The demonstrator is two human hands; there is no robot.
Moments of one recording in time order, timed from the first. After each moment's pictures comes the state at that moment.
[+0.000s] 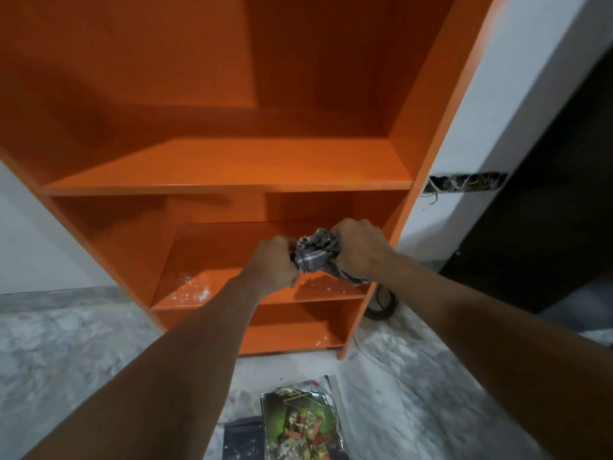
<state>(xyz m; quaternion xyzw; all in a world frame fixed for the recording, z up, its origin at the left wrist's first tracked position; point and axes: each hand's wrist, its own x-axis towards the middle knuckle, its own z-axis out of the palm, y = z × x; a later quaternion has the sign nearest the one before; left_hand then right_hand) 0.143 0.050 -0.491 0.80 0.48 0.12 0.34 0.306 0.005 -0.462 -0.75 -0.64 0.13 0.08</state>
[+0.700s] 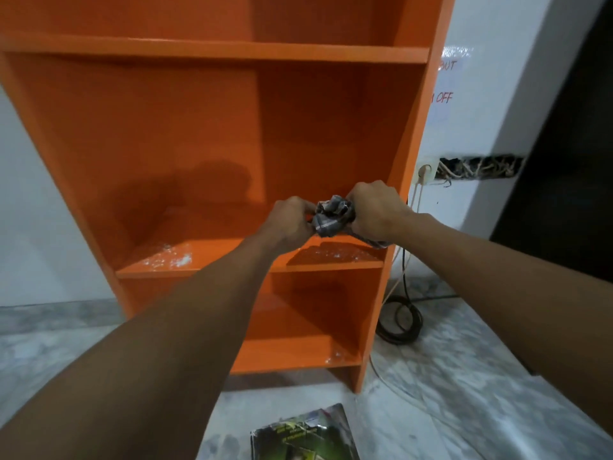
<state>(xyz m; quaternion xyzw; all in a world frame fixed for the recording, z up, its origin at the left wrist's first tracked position) 0.176 0.065 -0.623 0.86 0.41 0.24 0.20 0.329 0.002 -0.590 -0.74 -0.66 -0.05 0.14</state>
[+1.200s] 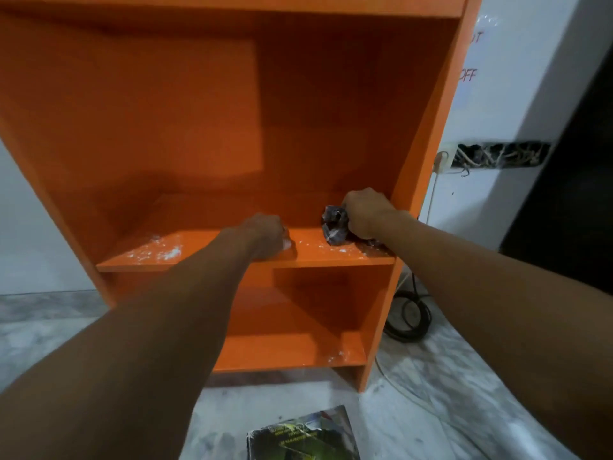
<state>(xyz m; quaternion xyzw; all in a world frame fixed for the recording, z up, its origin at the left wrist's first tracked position) 0.157 0.123 -0.665 0.86 0.51 -0.07 0.04 0.341 0.064 -0.641 -0.77 -0.64 -0.04 0.03</state>
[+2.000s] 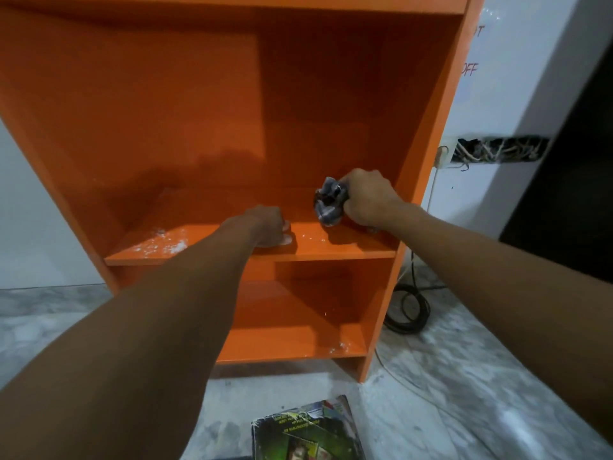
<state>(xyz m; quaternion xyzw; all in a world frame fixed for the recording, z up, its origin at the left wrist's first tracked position) 0.152 0.123 -0.652 0.86 0.50 -0.11 0.04 0.330 0.044 -0.619 -0.74 -0.64 0.06 0.21</state>
